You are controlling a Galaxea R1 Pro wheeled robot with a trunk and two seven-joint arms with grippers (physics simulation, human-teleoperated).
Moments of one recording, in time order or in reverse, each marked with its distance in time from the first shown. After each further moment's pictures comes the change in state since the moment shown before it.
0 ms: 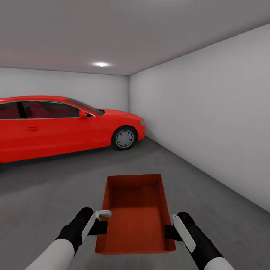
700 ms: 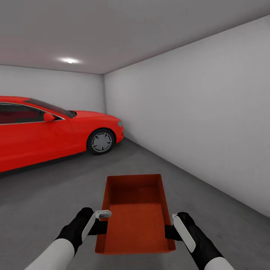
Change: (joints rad) left arm 0.000 0.000 0.000 0.000 -0.001 0.000 0.000; right arm 0.000 0.000 0.000 0.000 0.000 0.000 0.000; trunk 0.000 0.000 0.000
